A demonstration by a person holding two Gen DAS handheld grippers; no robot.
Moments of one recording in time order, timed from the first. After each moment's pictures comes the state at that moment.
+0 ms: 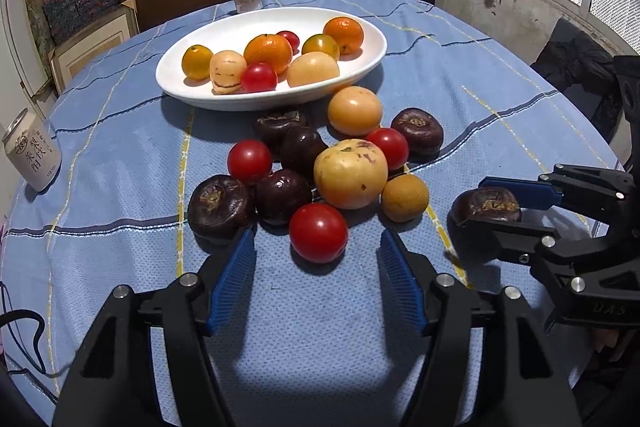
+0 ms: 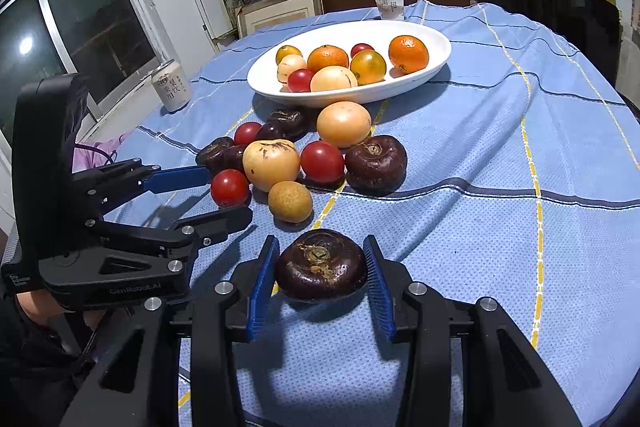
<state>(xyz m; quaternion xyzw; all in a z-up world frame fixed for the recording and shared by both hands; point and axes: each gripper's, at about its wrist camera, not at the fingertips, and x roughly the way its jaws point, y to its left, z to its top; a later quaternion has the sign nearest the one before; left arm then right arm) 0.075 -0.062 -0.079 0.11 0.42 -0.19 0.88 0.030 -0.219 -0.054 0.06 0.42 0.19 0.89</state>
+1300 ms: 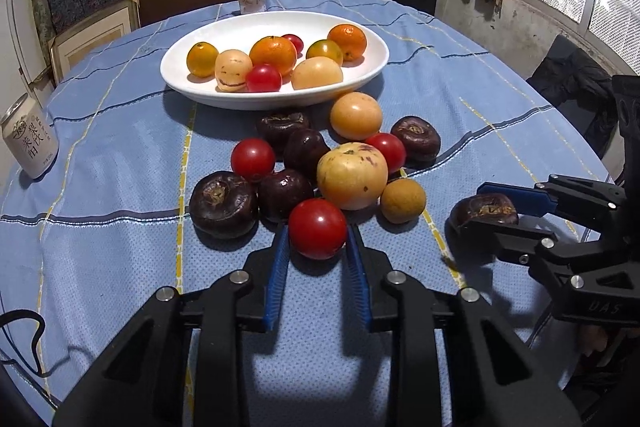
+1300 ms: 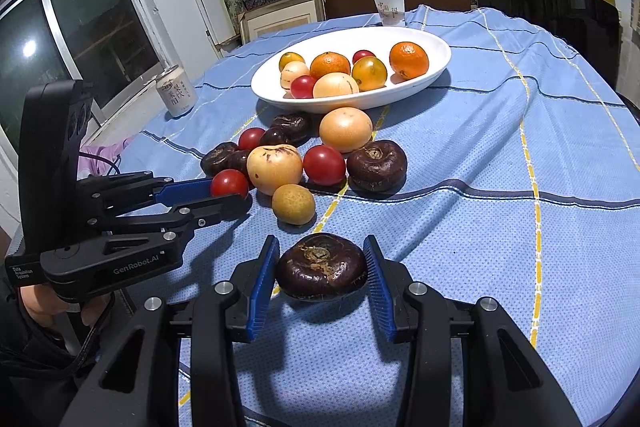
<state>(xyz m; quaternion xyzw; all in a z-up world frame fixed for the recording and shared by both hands) 0.073 -0.054 -0.077 0.08 0.42 -0.20 0.88 0.028 -0.220 -0.052 0.06 0.41 0.19 0.89</state>
